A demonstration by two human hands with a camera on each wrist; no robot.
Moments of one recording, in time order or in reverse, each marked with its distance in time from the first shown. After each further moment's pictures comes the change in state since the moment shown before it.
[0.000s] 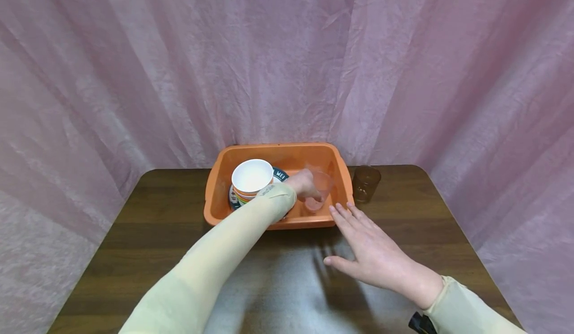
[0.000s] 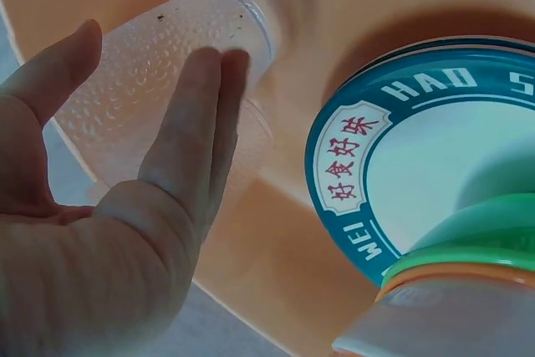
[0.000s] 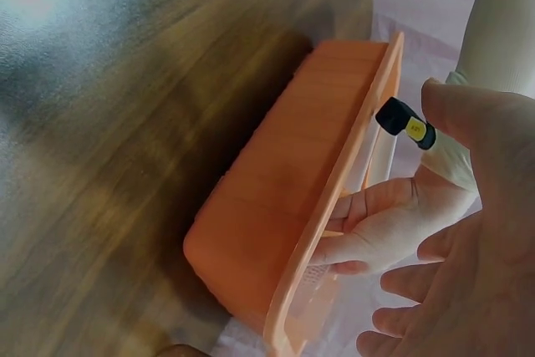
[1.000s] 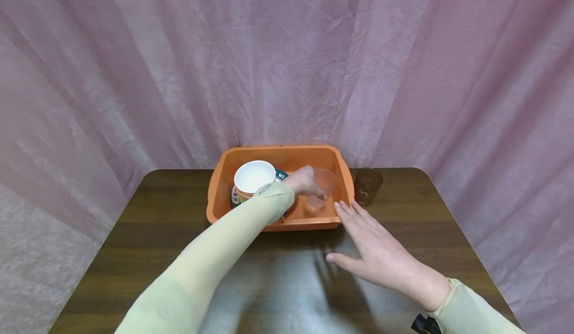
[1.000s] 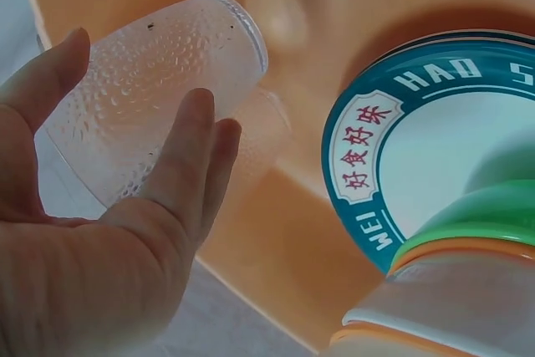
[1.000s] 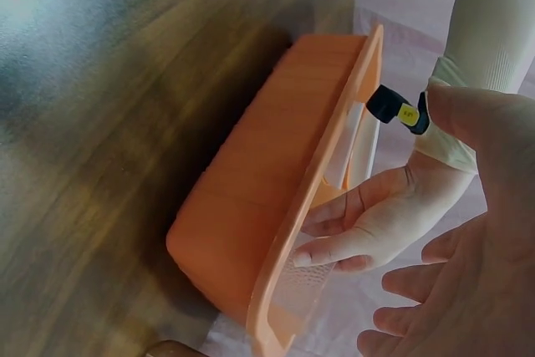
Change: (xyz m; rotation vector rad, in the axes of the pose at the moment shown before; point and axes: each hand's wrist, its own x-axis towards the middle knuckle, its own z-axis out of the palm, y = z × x) left_hand -0.014 0.003 -0.013 0.058 0.088 0.116; right_hand 0.001 -0.001 -0.010 0.074 0.021 0.038
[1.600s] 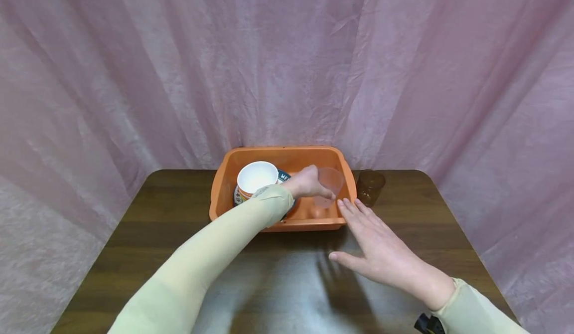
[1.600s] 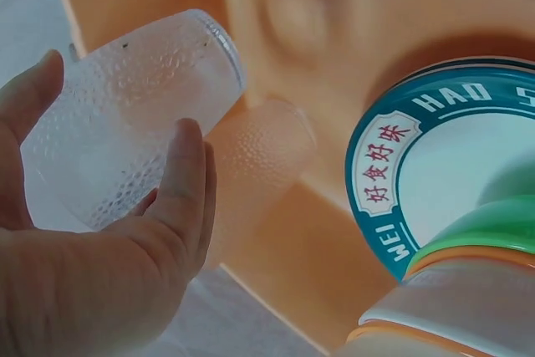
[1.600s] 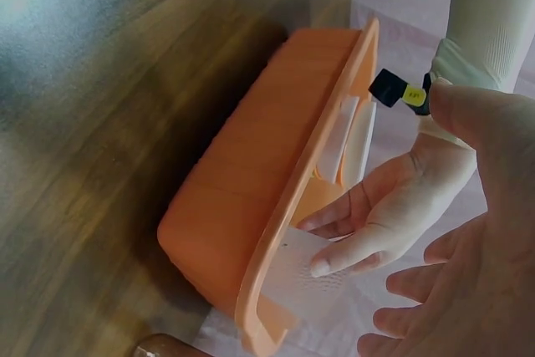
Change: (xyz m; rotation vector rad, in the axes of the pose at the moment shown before) left_hand -0.020 0.004 -0.008 -0.065 0.037 0.131; right_hand 0.002 0.001 -0.007 -0.001 -0.006 -0.010
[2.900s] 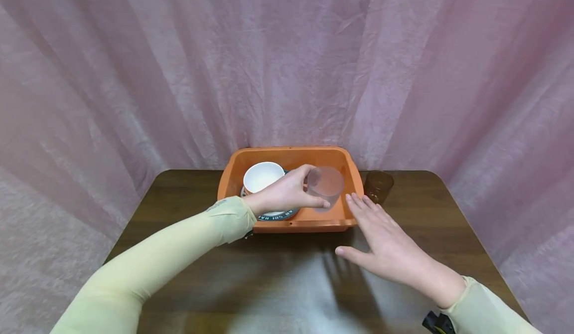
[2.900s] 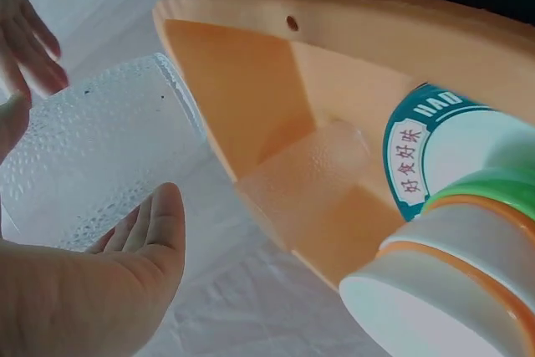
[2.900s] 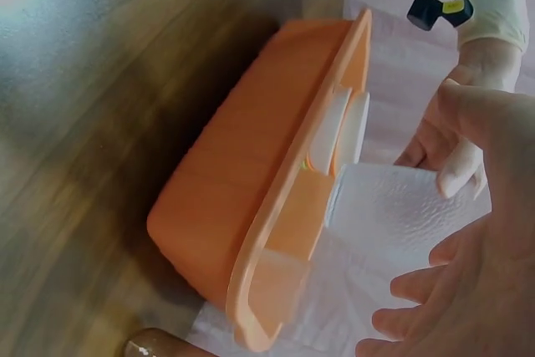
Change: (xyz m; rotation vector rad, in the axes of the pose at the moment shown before) left_hand -0.070 -0.021 -0.032 -0.297 -0.010 0.301; right_hand 0.004 0.000 -0.006 0.049 -0.024 0.061
